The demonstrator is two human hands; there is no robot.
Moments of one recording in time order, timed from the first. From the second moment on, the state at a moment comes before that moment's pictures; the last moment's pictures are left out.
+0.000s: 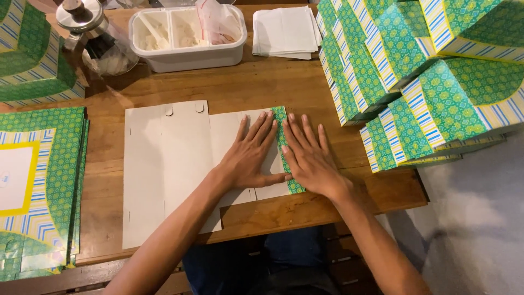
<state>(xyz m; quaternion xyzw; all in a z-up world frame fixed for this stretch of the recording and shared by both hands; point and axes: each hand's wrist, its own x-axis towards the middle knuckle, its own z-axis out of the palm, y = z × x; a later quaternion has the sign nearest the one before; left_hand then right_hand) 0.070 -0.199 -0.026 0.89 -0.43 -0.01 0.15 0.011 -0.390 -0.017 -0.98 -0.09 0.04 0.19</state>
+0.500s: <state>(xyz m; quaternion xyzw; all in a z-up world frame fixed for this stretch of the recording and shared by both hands) 0.069 -0.201 -0.022 0.89 -0.43 -0.03 0.14 0.086 -0.396 -0.032 -0.98 -0.05 0.03 0.17</state>
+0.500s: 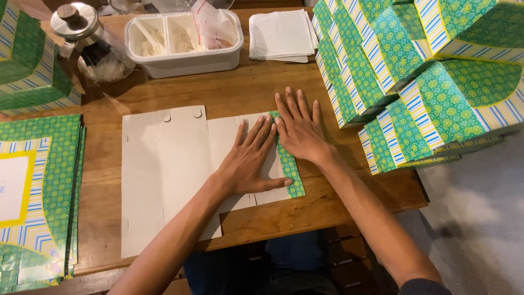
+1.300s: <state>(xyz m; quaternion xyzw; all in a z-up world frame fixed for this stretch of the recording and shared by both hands) 0.069 -0.200 -0.023 0.90 -0.42 -0.04 0.13 -0.012 -0.391 -0.012 -0.98 -0.11 0.02 0.15</state>
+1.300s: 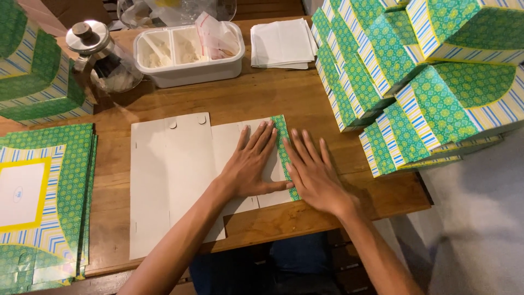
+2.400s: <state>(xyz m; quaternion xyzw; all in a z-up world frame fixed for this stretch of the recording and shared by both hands) 0.069 -0.201 -0.023 0.90 -0.42 -0.04 0.13 -0.026 -0.397 0.000 -0.97 -0.07 0.03 0.22</state>
